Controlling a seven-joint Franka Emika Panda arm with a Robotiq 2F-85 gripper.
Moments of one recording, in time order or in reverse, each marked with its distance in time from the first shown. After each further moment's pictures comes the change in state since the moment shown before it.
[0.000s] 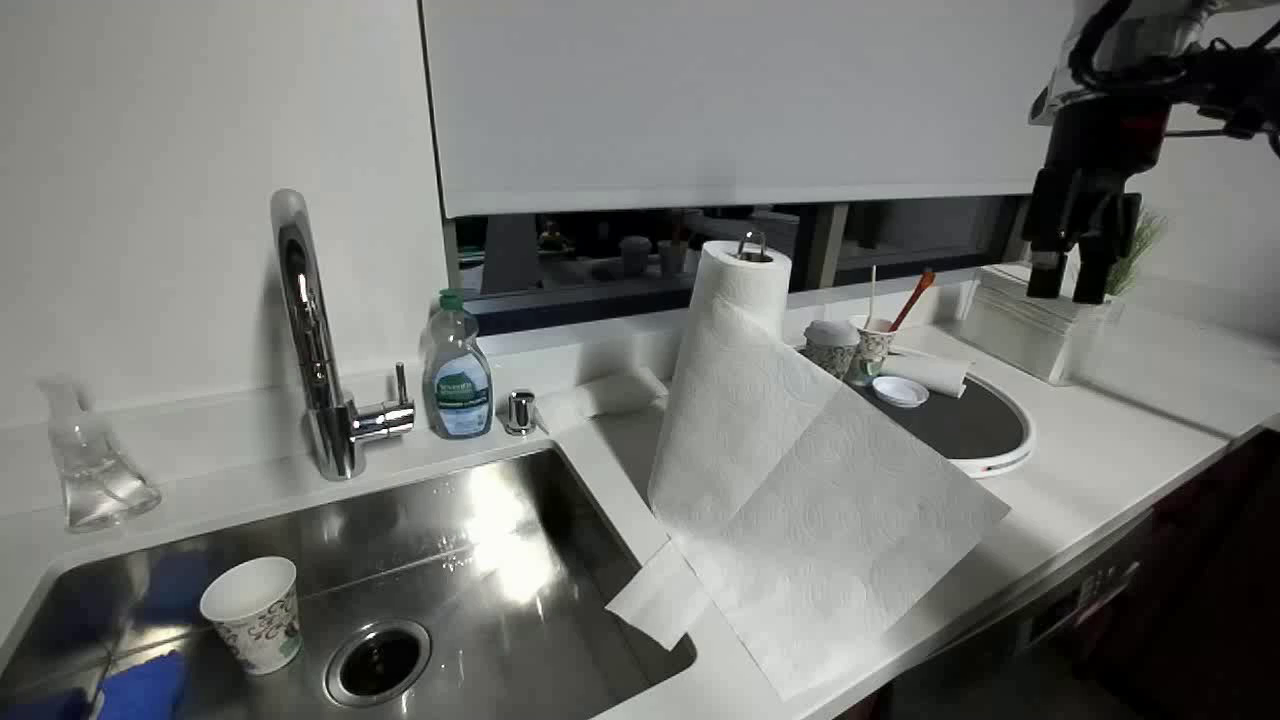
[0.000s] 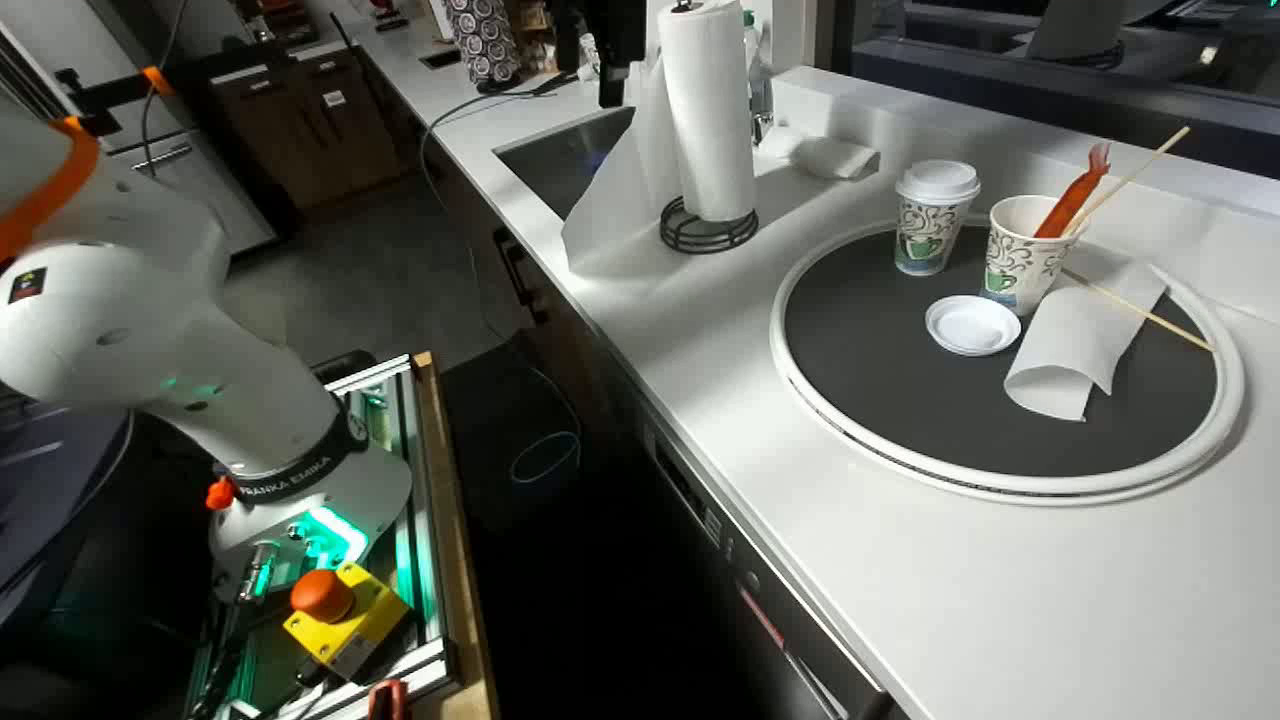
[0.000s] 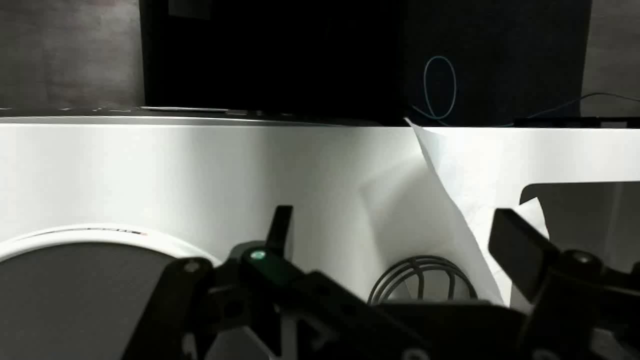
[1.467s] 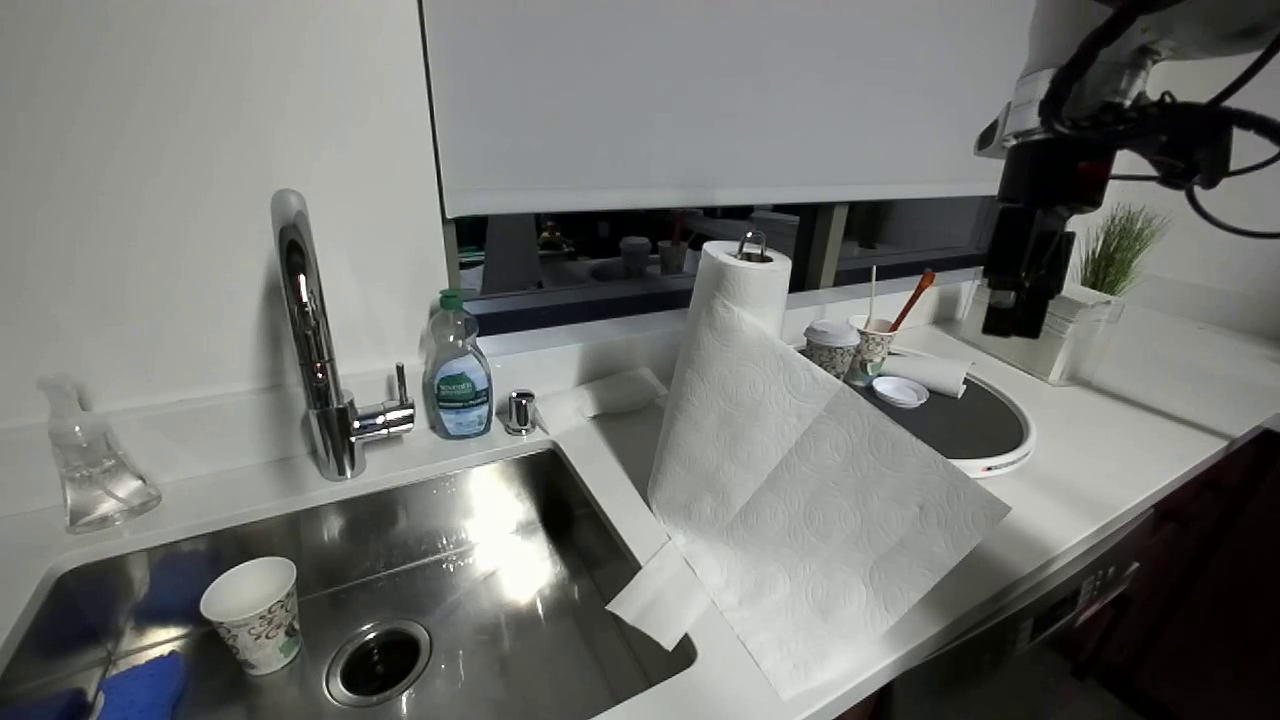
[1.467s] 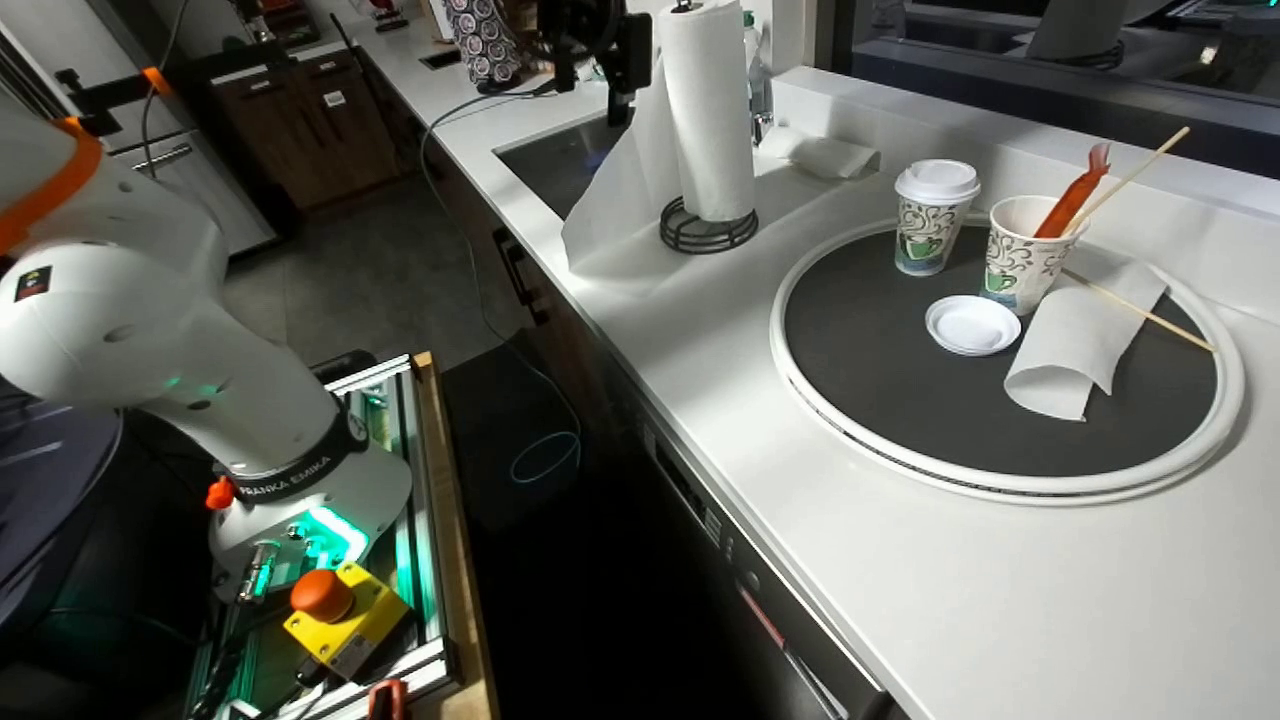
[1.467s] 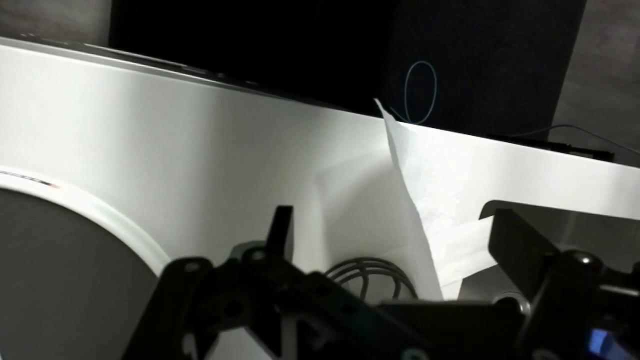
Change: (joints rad) arm 0.034 0.026 0.044 -0.070 0.063 0.119 -0.138
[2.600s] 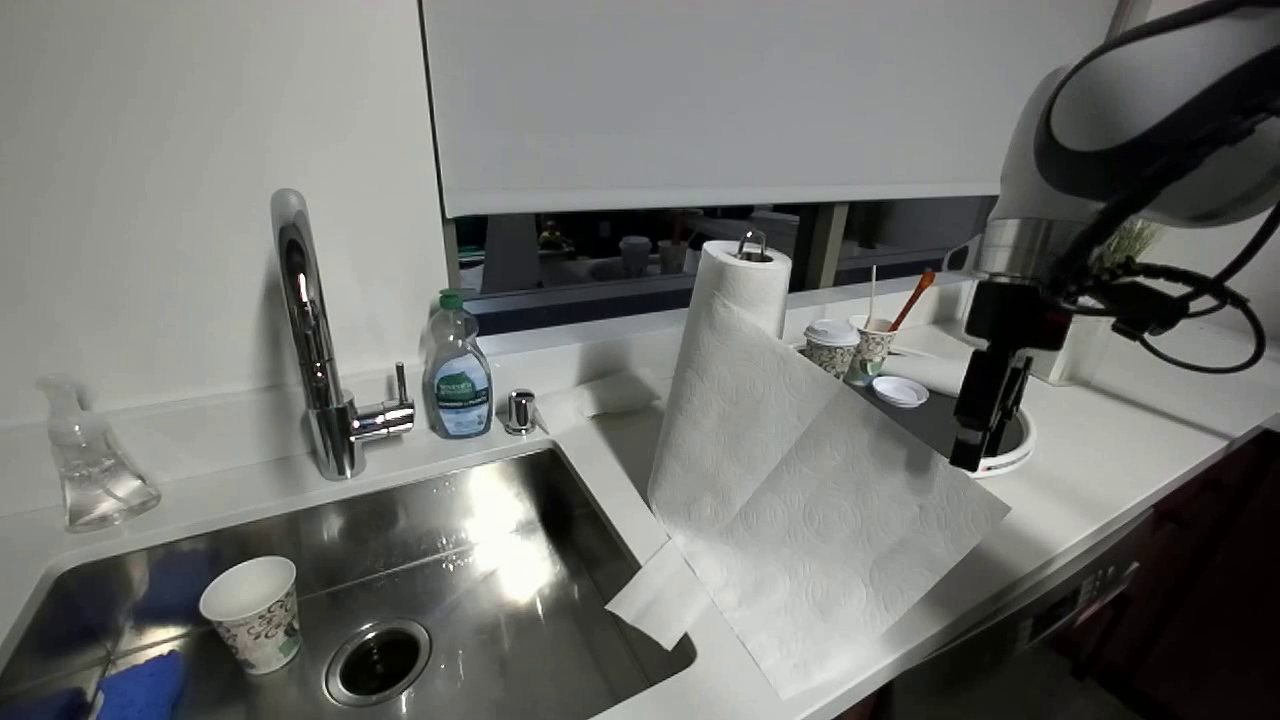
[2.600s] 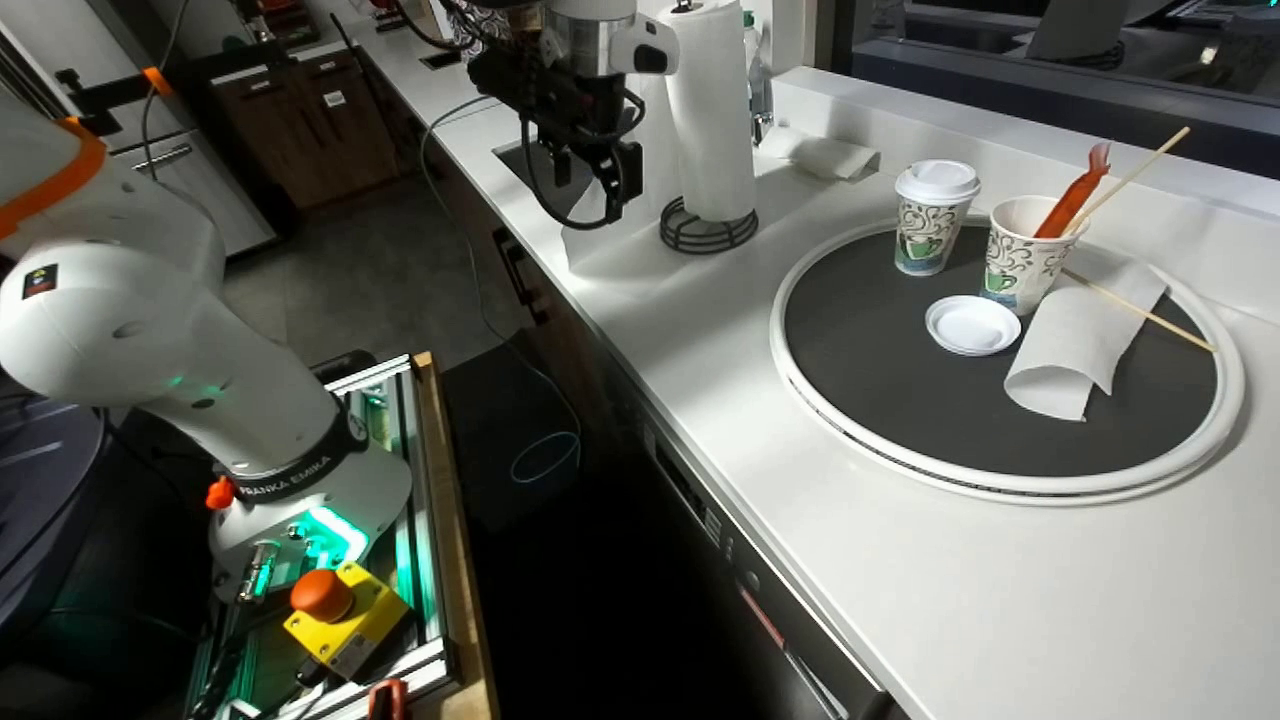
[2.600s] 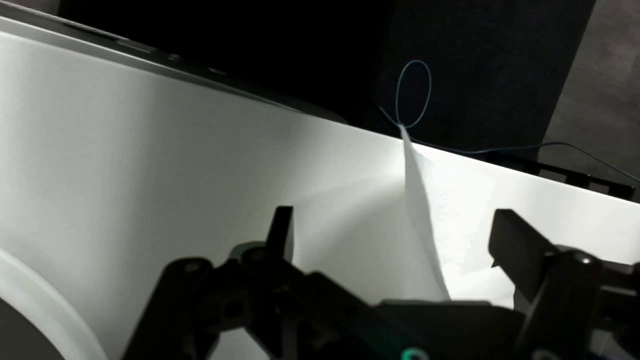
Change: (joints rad) arm 0.036 0.030 0.022 -0.277 0.084 0.327 -0.129
